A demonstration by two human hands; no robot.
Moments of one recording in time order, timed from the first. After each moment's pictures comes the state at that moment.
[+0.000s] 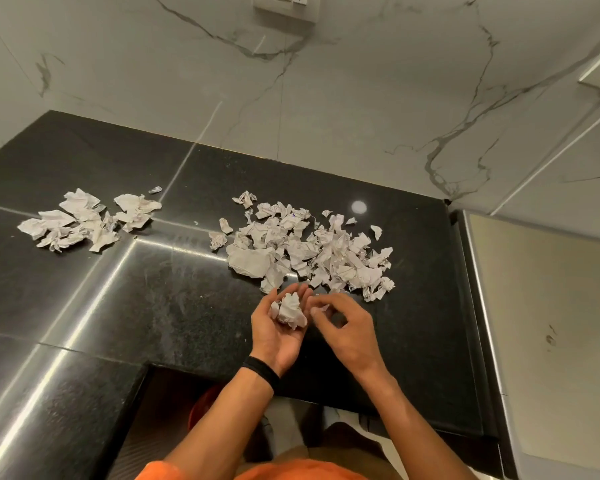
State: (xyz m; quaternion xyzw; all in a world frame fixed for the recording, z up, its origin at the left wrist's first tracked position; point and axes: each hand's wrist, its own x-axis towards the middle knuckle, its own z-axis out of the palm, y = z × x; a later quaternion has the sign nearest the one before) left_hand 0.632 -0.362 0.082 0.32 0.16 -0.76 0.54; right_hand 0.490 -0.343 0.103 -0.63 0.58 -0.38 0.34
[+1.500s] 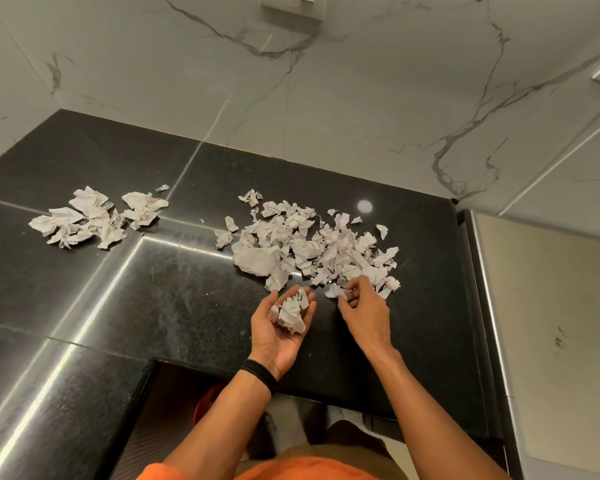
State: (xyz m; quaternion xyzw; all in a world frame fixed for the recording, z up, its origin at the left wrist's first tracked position) left_hand 0.640 -0.356 0.074 0.34 0.15 -0.76 0.54; right_hand 0.467 -0.379 0.078 -0.57 0.74 -0.24 0.26
